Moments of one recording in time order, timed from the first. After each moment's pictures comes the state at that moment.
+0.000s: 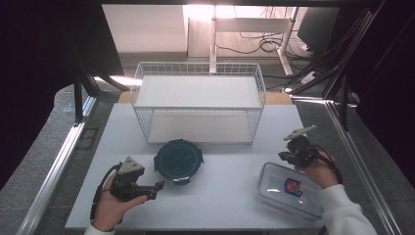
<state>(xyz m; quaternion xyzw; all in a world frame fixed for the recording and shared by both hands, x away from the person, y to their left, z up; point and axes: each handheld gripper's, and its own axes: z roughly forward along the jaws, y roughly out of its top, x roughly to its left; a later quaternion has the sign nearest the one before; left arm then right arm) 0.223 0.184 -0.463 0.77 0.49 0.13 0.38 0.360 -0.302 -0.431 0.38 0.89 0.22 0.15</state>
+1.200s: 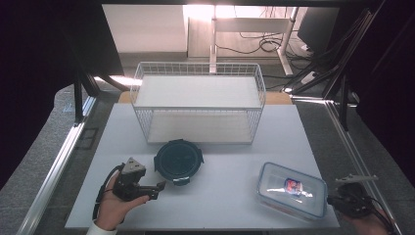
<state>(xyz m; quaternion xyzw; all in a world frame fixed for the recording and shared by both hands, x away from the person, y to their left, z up) 0.228 0.181 -0.473 0.77 0.50 0.13 0.37 0.242 -0.412 -0.456 0.54 0.81 0.17 0.16</state>
